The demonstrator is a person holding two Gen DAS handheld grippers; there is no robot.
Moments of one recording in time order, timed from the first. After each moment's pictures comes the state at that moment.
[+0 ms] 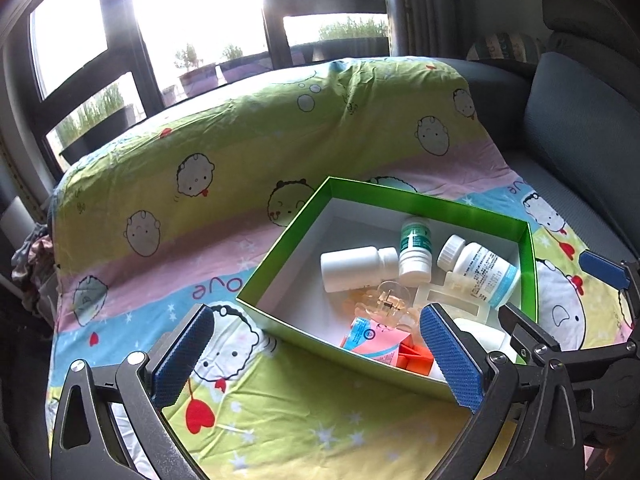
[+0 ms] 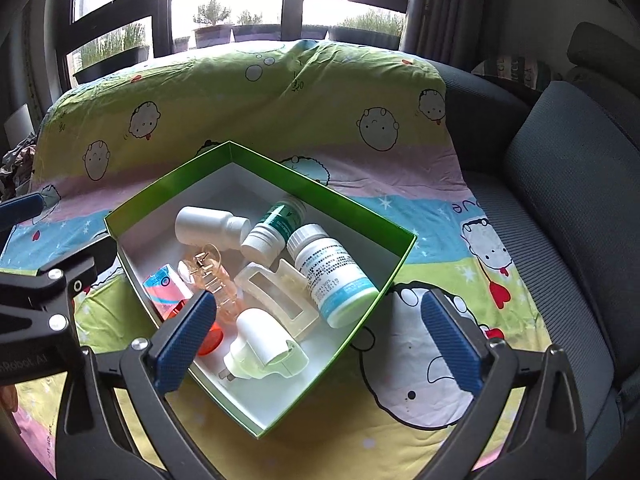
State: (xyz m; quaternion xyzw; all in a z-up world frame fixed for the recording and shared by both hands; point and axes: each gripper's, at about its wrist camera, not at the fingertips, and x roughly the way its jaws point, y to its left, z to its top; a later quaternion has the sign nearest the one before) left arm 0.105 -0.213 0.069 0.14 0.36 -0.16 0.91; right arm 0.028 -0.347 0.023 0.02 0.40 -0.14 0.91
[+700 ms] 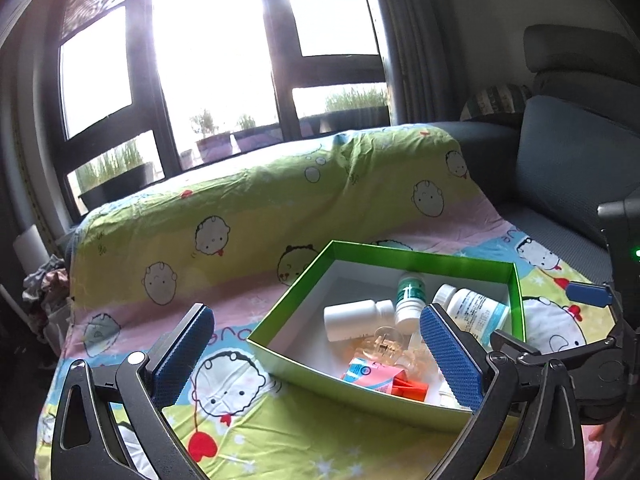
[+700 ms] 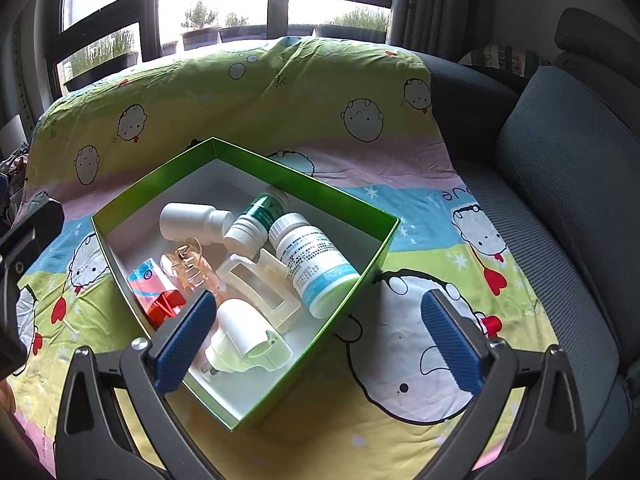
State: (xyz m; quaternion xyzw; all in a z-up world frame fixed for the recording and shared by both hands) left arm 0.067 -0.202 0.079 0.12 0.22 -0.17 0.95; right arm 0.021 -0.362 0.011 0.04 0.39 -0.15 0.91
